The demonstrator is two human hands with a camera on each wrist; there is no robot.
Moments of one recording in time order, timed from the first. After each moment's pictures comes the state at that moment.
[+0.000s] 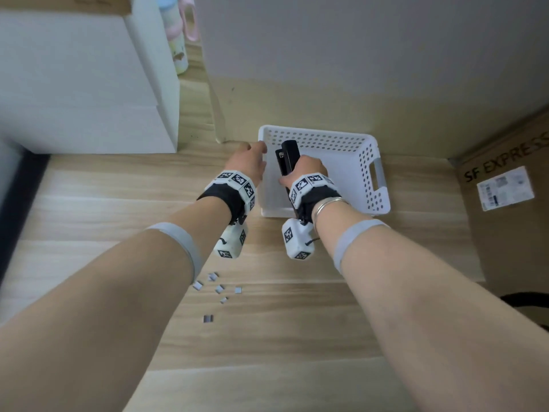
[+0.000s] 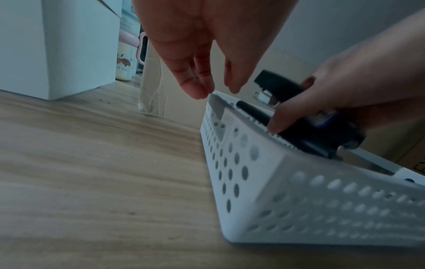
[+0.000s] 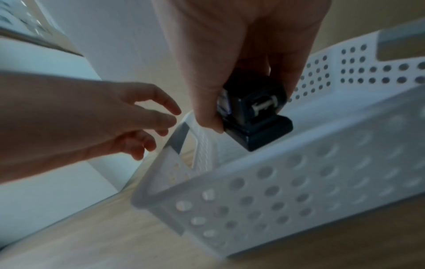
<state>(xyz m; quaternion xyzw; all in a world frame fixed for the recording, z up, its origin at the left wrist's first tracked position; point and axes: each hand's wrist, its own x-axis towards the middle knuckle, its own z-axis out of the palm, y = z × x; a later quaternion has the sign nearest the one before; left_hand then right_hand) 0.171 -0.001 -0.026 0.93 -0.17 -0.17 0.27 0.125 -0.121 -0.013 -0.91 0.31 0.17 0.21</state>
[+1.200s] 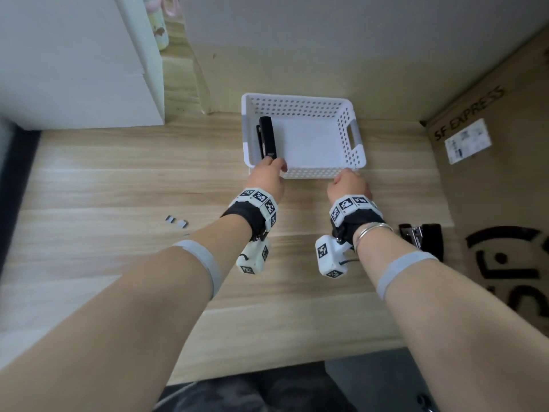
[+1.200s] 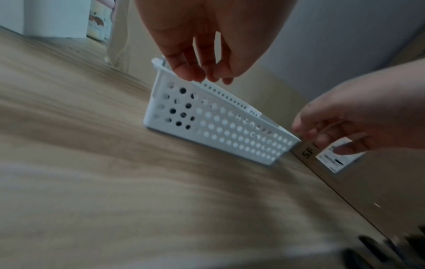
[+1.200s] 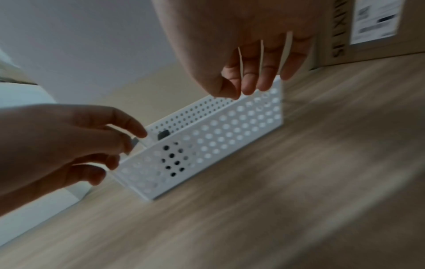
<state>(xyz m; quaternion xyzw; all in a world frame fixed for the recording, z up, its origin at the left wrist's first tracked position) 0.045 -0.014 -0.027 0.90 -0.23 -0.18 0.31 -0.029 -0.155 -0.009 -0.89 0.44 0.07 0.15</state>
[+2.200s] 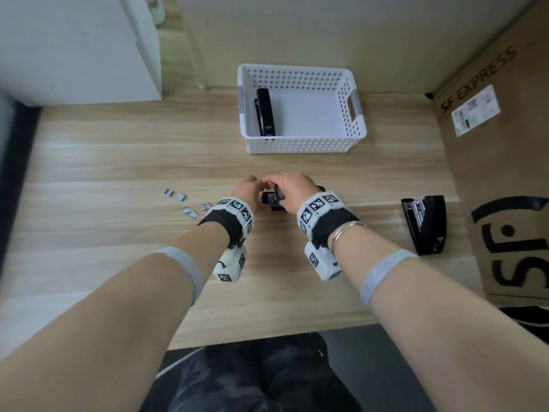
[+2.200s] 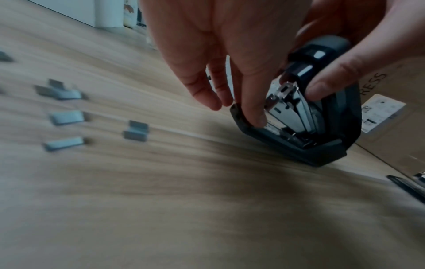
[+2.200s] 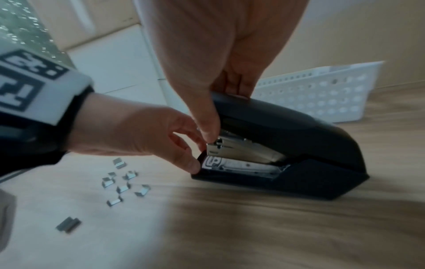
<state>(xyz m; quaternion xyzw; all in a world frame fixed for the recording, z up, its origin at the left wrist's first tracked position) -0.004 0.034 -0.070 0.89 -0.22 -0.32 0.23 -0.059 -0.078 -0.005 -0.96 0.05 0.21 0.17</state>
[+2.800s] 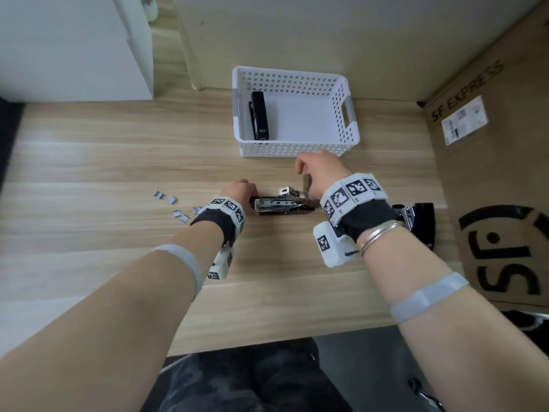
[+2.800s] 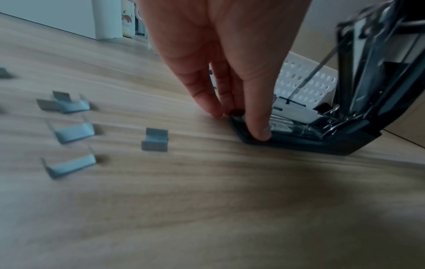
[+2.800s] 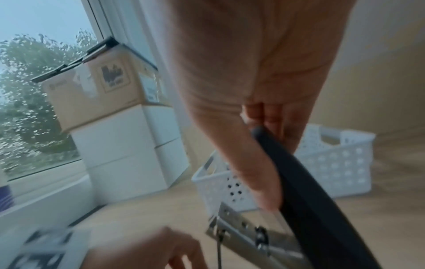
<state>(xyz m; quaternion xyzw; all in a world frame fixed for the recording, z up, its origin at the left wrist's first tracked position) 0.011 0.033 -0.075 0.90 -0.26 -0.32 0.15 -0.054 -0.124 0.036 -0.95 0.17 0.20 0.16</state>
